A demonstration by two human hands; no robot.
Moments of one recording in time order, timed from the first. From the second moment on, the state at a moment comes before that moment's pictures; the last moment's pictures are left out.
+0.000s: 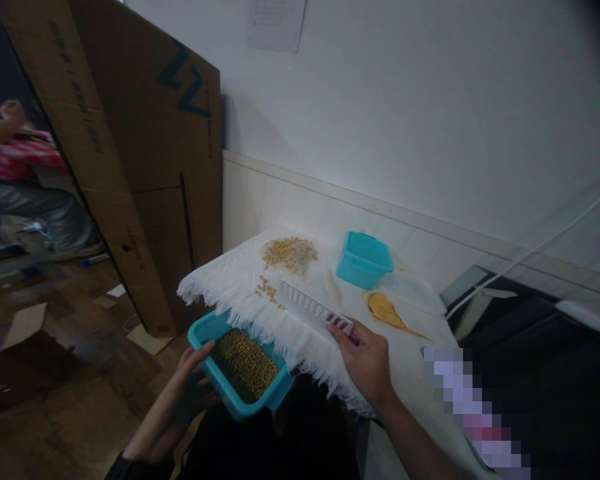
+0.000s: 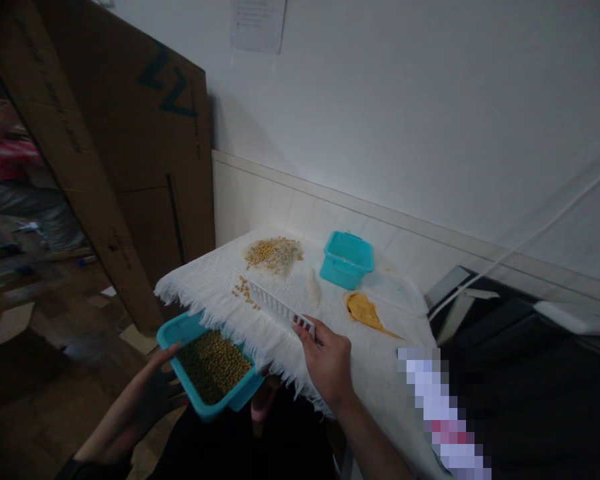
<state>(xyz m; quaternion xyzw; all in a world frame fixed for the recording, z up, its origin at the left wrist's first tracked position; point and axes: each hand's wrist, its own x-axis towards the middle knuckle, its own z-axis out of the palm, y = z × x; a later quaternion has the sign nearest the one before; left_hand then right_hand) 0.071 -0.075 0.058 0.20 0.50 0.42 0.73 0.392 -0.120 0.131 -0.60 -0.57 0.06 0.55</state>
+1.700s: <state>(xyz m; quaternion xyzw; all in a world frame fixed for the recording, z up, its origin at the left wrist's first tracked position) 0.071 -0.069 0.059 0.17 0.53 0.44 0.71 0.364 -0.124 0.132 -0.60 -0.57 0.06 0.56</state>
